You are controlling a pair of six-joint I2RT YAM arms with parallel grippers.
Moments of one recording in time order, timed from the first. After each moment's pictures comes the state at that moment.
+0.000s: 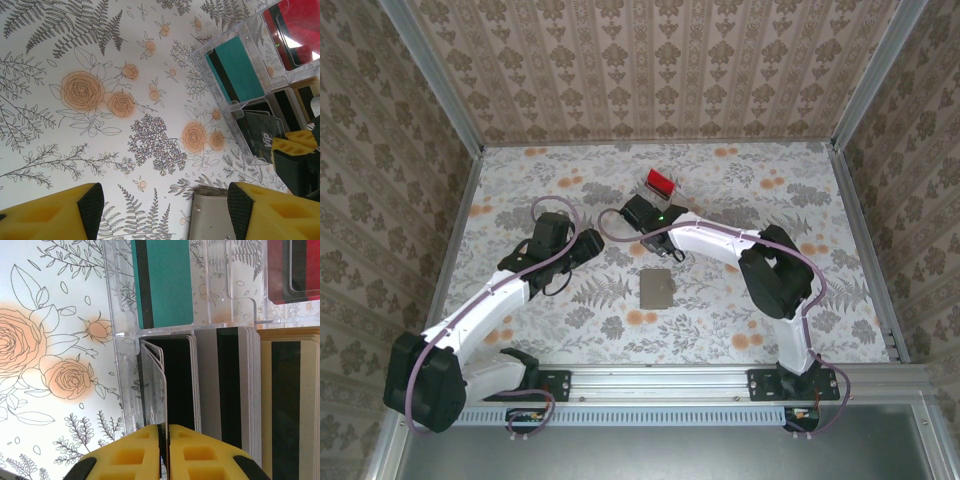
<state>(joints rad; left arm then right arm) -0.48 1.13 0.71 -0.34 0.06 -0.82 0.76 2.01 1.53 -0.70 0.53 -0.12</state>
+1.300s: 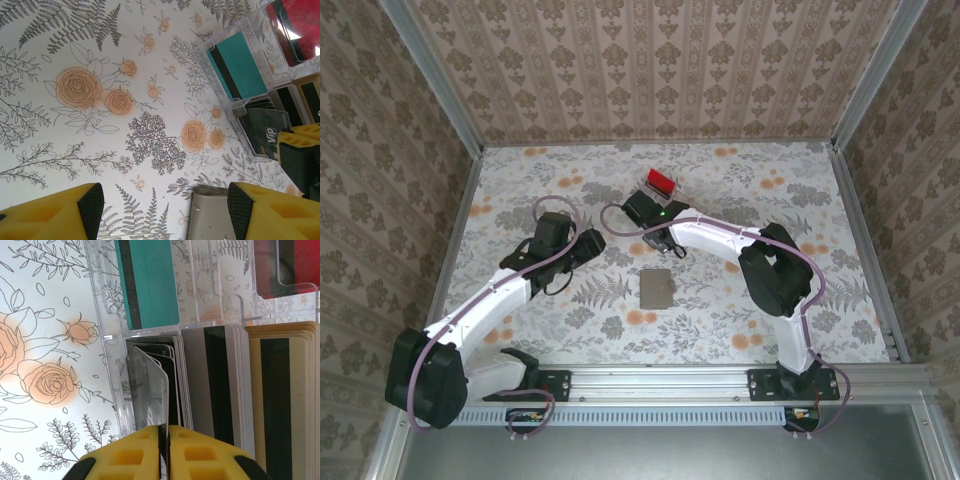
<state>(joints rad) -0.48 1.15 0.71 -0.33 0.07 -0.83 0.74 2.03 1.55 -0.72 0.54 -0.11</state>
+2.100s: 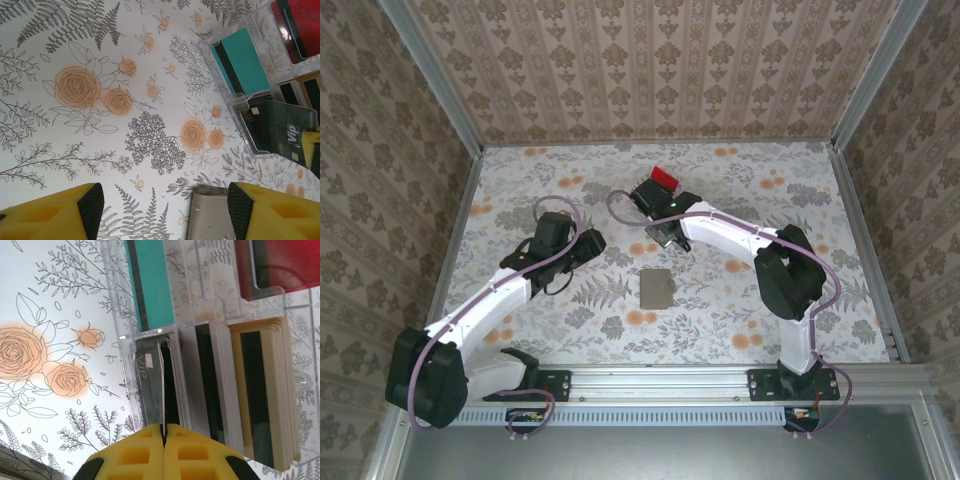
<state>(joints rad) -0.48 1.16 0.71 -0.32 0.08 -0.83 0.70 1.95 1.56 -0.76 0.42 -0.07</state>
